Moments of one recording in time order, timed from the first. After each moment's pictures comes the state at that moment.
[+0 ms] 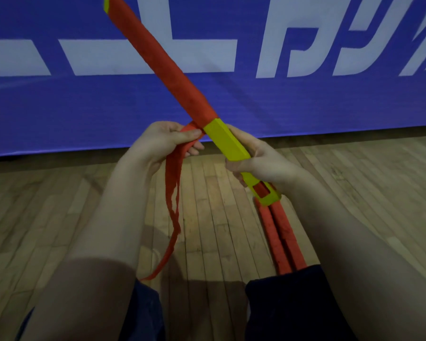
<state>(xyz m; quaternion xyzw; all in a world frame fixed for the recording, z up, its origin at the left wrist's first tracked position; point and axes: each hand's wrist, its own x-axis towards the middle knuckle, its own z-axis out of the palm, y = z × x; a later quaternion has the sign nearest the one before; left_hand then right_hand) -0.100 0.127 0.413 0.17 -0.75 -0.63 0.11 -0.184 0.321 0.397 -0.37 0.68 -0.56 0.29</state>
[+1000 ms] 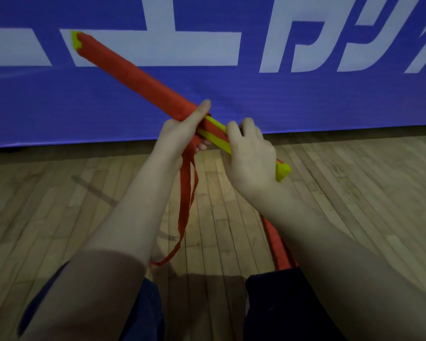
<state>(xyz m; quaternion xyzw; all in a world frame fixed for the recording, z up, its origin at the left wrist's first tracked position) -0.113 0.160 0.413 0.28 -0.66 -0.67 0.20 -0.153 0.288 0.376 -0.33 0.86 -0.17 -0.33</state>
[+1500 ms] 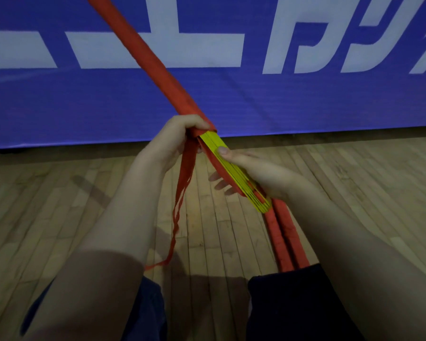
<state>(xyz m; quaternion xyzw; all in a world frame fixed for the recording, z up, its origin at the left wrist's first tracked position) -0.103 0.146 0.416 0.18 -0.66 -0.72 0.12 -0.165 0.308 0.390 -0.25 0.72 -0.52 0.39</state>
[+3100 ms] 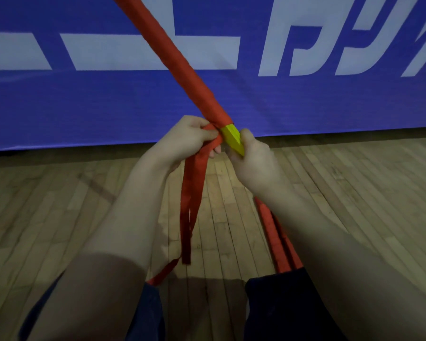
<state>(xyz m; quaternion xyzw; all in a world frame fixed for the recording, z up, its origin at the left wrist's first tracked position) -0.106 0.159 0.423 0.10 -0.82 -0.55 0.10 -0.170 0.298 0.378 -0.29 0.89 -0.33 -0.06</state>
